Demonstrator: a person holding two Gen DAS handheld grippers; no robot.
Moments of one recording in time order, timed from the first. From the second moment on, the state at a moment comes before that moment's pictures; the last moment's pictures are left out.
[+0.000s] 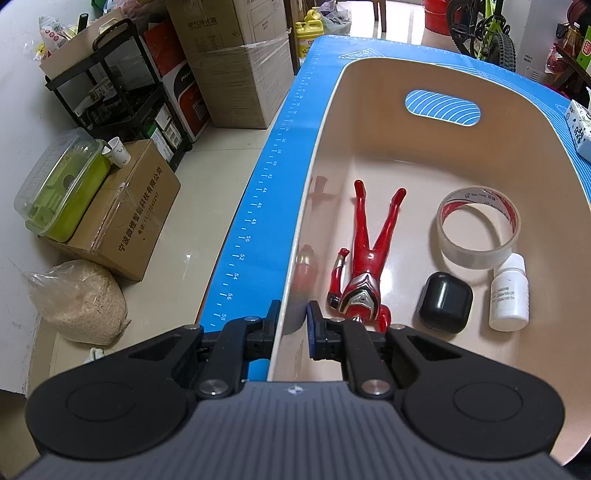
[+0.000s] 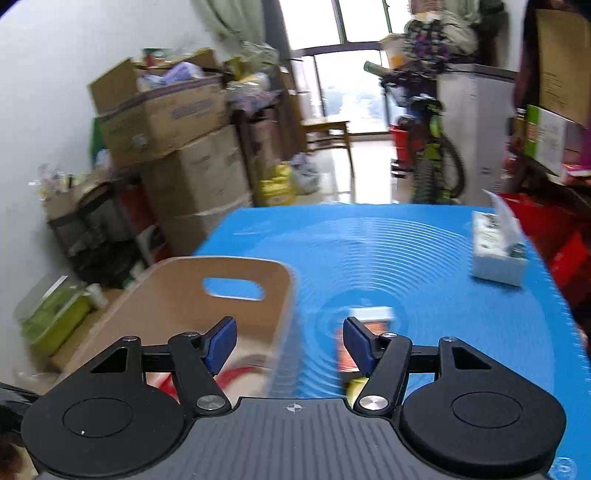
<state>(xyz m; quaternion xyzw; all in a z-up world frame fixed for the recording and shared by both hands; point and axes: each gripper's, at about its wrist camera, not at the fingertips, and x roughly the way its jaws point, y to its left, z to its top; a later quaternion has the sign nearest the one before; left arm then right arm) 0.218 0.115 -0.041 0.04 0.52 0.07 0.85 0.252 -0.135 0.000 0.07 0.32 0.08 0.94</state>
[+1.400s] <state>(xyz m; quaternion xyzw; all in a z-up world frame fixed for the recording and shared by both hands) 0.219 0.117 -0.042 0.04 0.52 0.07 0.85 0.277 -0.155 -0.112 0.02 0.41 -0.01 0.91</state>
